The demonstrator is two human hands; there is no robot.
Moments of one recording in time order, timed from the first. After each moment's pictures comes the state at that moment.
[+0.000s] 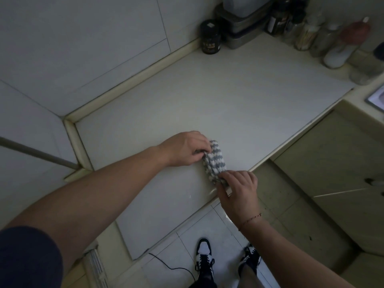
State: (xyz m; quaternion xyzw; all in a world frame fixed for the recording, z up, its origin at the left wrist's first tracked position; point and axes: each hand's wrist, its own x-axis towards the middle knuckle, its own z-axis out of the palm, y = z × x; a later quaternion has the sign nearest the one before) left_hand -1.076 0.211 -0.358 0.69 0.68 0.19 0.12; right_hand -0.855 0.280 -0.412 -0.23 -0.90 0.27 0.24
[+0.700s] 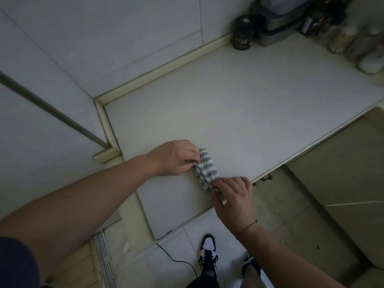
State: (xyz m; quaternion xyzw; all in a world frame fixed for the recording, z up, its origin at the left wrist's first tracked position) left_hand -1.082 0.099 -0.359 0.68 0.70 0.20 0.11; right_hand -0.864 0.211 -0.414 -0.15 -0.93 0.26 0.22
